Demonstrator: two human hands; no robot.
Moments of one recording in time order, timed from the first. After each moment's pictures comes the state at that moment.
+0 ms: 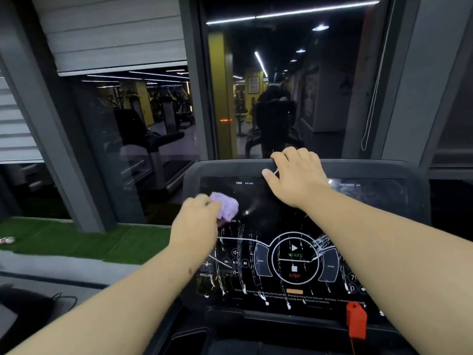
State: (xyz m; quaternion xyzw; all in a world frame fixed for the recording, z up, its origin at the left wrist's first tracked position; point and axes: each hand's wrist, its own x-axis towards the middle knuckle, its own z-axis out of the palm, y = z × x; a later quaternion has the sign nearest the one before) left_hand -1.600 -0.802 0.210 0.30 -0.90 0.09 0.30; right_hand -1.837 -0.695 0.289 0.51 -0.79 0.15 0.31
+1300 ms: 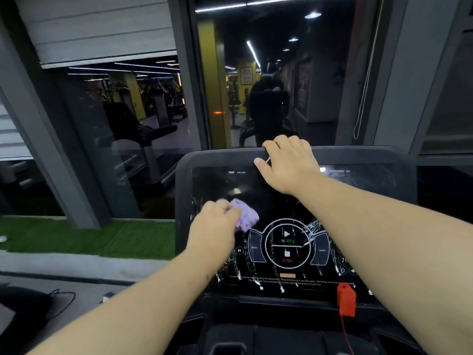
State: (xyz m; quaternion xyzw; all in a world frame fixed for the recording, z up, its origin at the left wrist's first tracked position) left_hand -1.622 -0.758 0.192 0.27 -0.93 0.09 0.25; right_hand -1.840 -0.694 0.288 0.52 -0.78 0.14 0.30
